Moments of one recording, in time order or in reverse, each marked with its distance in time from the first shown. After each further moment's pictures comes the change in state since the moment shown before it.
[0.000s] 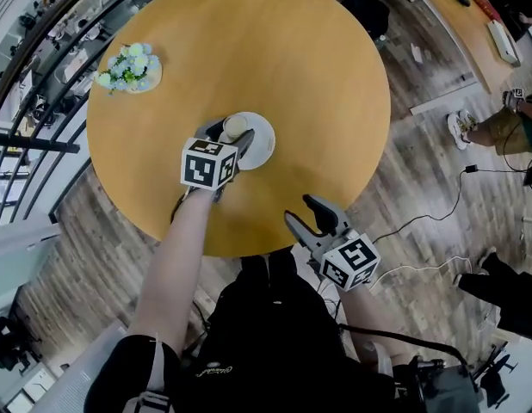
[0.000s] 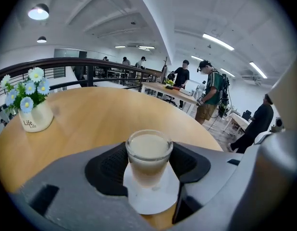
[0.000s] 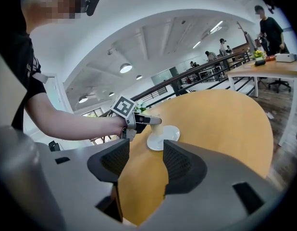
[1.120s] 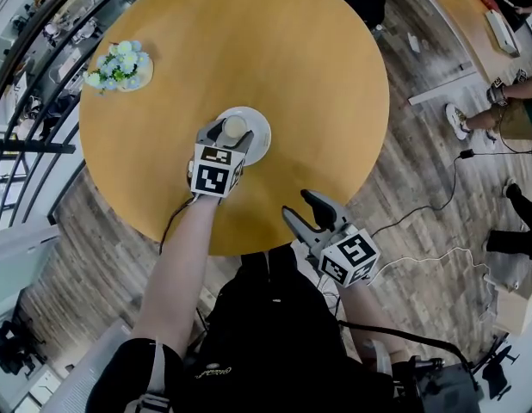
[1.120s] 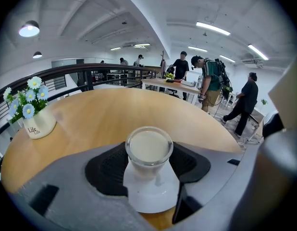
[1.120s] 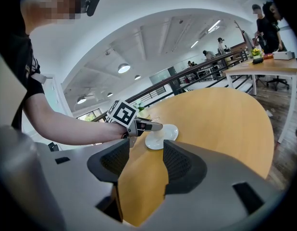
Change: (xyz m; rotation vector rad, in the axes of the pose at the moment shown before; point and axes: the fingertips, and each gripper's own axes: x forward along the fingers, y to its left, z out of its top) left arm 0.014 -0.008 -0.022 0.122 0.030 0.091; right arm 0.001 -0.007 -0.006 0.022 -0.002 -0.012
